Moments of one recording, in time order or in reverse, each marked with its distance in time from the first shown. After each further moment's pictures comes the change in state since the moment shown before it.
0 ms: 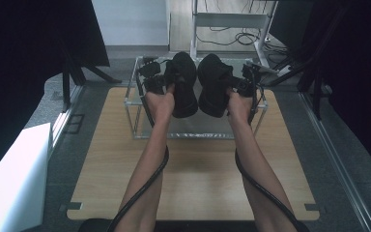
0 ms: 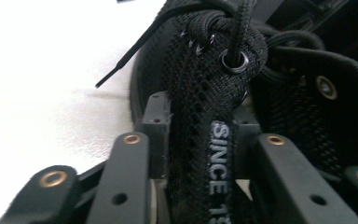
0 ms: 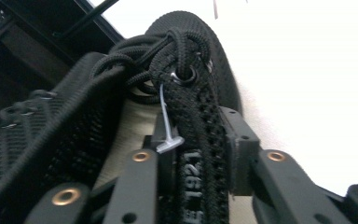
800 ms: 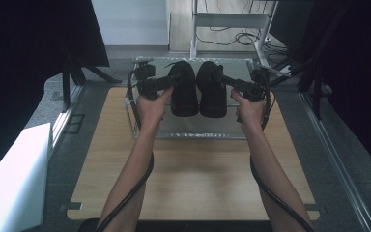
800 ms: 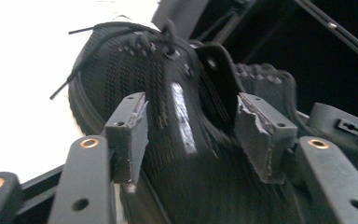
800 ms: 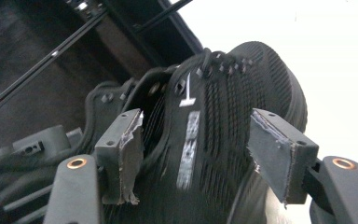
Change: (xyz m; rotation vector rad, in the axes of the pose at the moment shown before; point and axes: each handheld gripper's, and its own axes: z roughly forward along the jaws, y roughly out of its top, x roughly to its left) left arm 0.014 -0.011 -0.046 -0.012 -0.284 0.118; right arm -0.019 -0.002 -0.035 0.015 0.328 -0.103
